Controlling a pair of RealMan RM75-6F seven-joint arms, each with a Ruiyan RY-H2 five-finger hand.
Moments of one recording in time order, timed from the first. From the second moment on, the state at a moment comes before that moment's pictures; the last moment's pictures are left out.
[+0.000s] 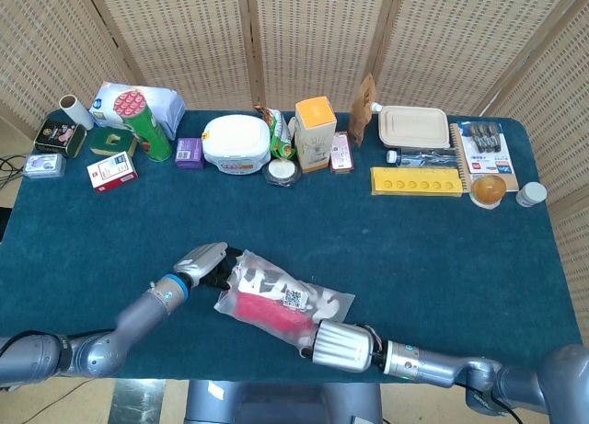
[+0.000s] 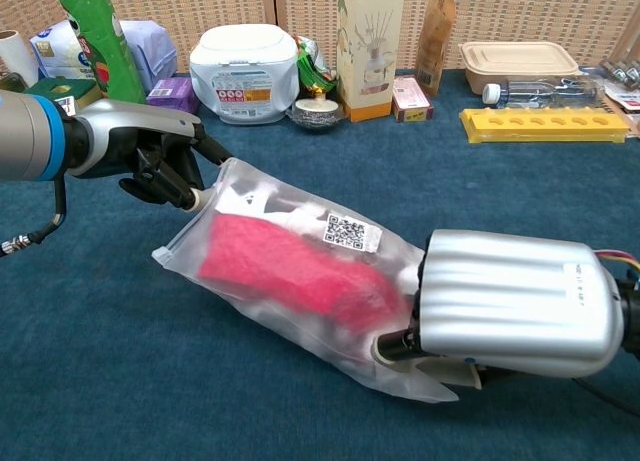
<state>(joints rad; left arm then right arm) -0.97 -1.29 -0.09 -1.84 0.61 0.73 0.05 0.74 -1.58 -0.21 -1.24 -2.15 1.29 -0.20</state>
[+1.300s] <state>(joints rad) -0.83 -1.08 -0.16 -1.90 0.81 0.71 -0.12 0.70 -1.47 -0.19 -1.23 -2.03 1.24 -0.23</state>
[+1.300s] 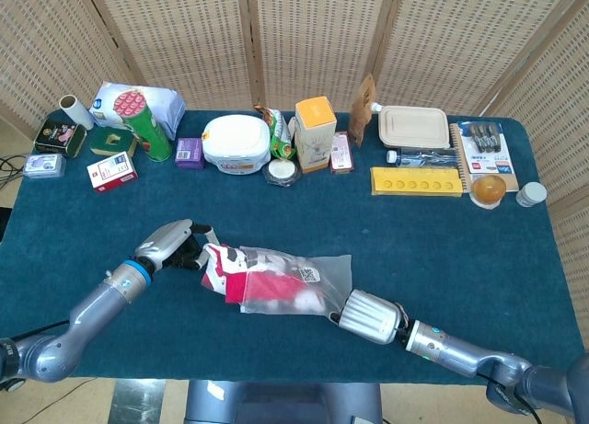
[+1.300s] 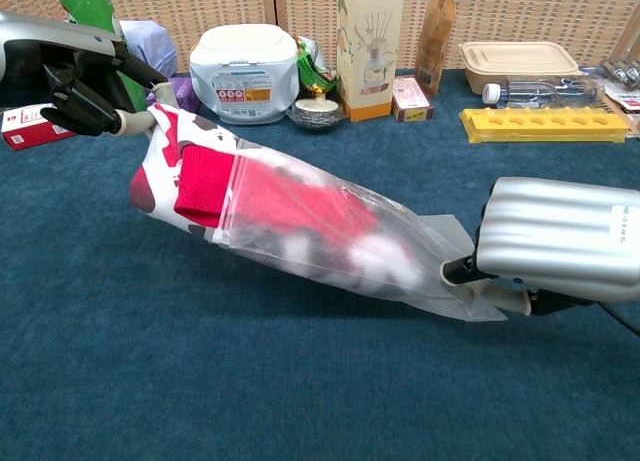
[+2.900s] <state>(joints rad) -0.84 -1.20 -0.21 -1.69 0.72 0.76 -0.08 0.61 -1.34 -0.13 -1.15 -1.88 1.26 -0.22</state>
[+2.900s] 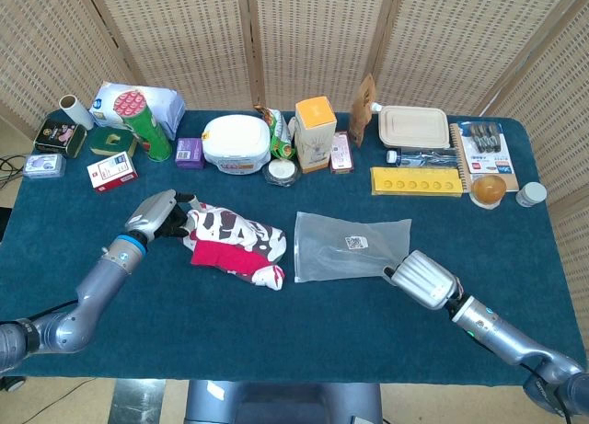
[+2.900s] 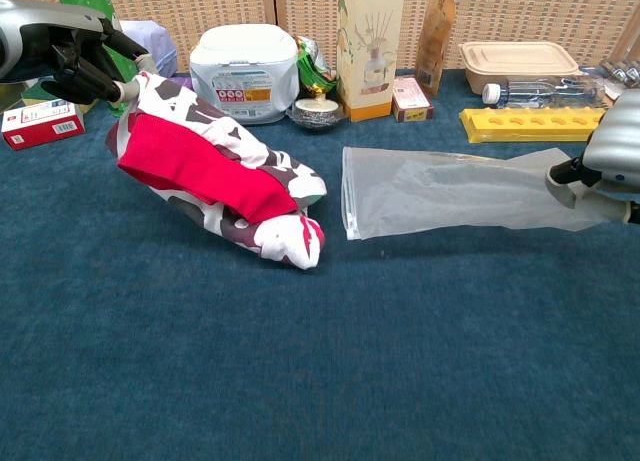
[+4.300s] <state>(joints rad) -0.62 -0.96 -0.16 -1.83 1.02 0.84 -0.18 0.57 -1.22 -0.02 -1.39 -1.71 1.25 -0.01</state>
